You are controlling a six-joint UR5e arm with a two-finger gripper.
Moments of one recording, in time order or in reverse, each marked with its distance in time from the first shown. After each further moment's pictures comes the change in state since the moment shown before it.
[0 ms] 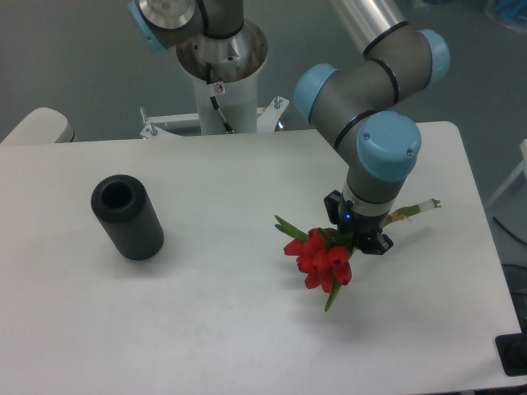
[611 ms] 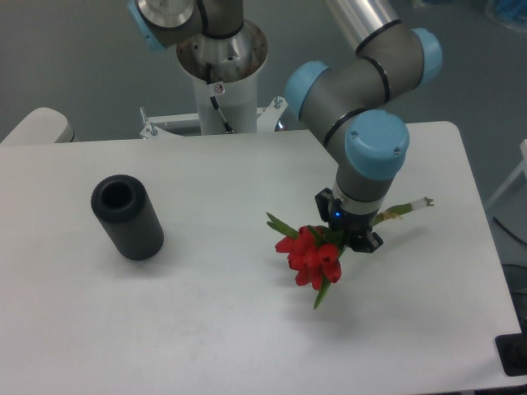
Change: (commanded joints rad) arm -0.018 0.072 -0.130 0.000 0.002 -0.006
